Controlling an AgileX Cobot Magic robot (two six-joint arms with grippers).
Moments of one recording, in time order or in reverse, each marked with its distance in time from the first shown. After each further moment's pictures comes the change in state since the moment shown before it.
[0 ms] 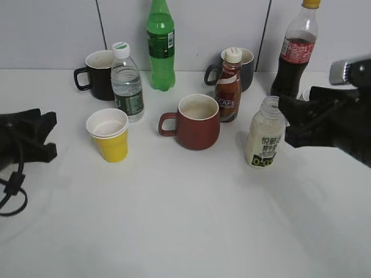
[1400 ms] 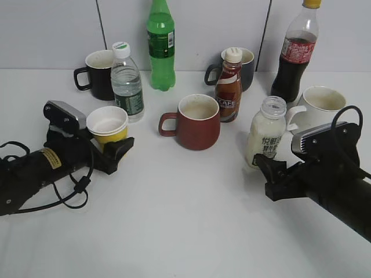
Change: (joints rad) left arm -0.004 0.612 -0.351 0.376 -0.269 0.000; right arm 0.001 0.498 0.105 -0.066 -0.477 0.042
